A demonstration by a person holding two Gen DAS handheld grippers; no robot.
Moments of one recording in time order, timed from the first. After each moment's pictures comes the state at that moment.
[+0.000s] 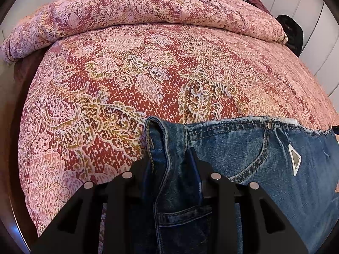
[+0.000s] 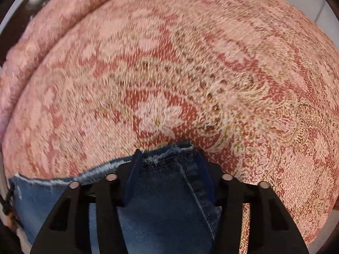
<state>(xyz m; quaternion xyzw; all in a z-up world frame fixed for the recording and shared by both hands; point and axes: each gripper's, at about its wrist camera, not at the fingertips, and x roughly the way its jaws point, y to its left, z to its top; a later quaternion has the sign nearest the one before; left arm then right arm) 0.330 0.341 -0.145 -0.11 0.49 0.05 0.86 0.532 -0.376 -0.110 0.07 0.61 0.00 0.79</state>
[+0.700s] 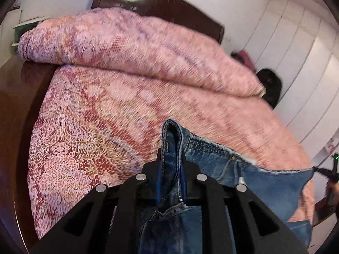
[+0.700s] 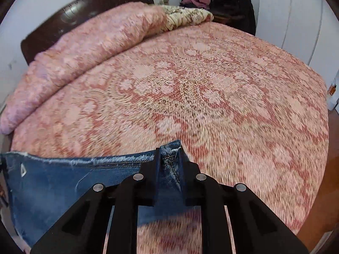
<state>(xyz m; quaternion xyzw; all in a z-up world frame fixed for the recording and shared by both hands) 0.265 0.354 -0.057 -0.22 0.33 0.02 0.92 0.417 -0.380 0.004 0.05 0.46 0.04 0.89</state>
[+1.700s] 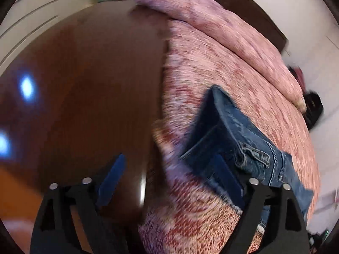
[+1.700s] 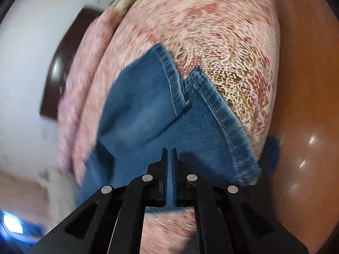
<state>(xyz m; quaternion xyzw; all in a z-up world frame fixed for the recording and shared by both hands) -0.022 0.357 -0.117 -0.34 0.39 0.23 0.82 0.122 -0.447 -0.103 0.43 0.49 0.04 0.76</state>
